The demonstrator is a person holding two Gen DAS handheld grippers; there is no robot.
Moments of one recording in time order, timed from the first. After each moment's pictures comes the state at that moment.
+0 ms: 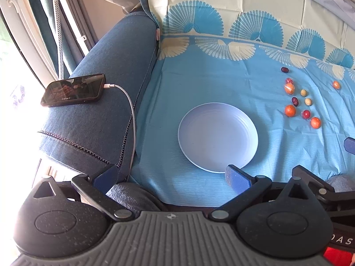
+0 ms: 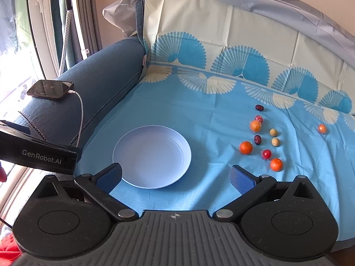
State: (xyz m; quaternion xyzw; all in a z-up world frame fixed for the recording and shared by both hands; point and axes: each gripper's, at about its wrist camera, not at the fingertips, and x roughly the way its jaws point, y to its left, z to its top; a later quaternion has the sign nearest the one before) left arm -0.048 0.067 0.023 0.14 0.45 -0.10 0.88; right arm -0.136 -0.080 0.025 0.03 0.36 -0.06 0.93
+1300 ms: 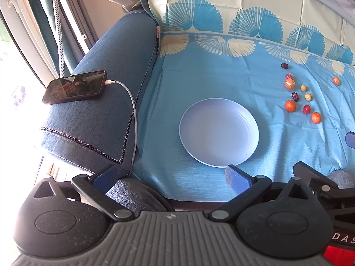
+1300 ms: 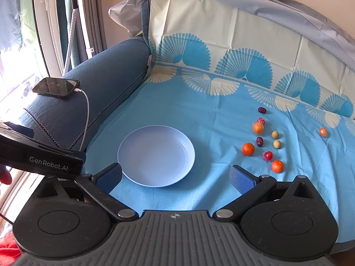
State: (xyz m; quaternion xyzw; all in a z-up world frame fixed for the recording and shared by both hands) left arm -0.053 0.068 0.020 0.15 0.45 -0.10 0.87; right arm -0.134 -0.072 0.031 0.04 0.37 -0.06 0.93
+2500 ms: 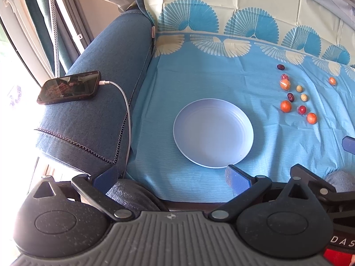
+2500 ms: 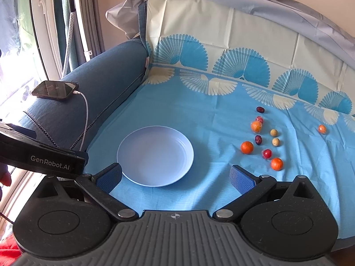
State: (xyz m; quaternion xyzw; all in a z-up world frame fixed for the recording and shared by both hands) left arm -0.052 0.063 0.018 0.14 0.45 -0.11 0.87; right arm -0.137 -0.076 0.028 0.05 0.37 -0.07 0.93
